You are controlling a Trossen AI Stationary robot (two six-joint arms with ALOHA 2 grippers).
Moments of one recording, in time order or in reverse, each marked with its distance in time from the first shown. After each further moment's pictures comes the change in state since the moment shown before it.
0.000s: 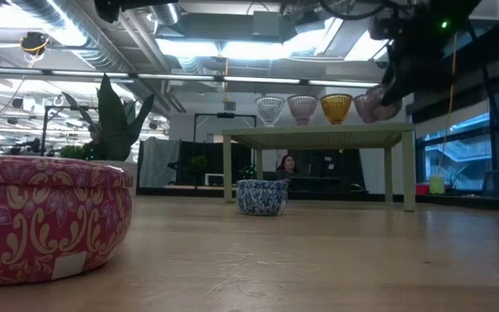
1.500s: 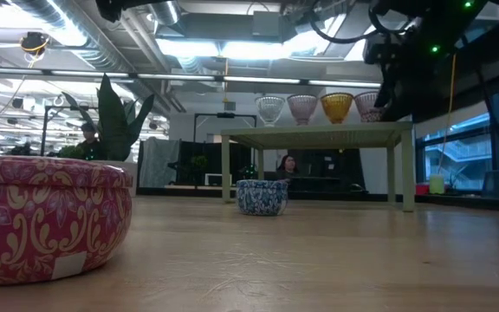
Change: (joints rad) left arm 0.000 0.000 0.000 0.000 0.039 0.000; right arm -0.100 -0.006 -0.106 0.173 -0.054 -0.134
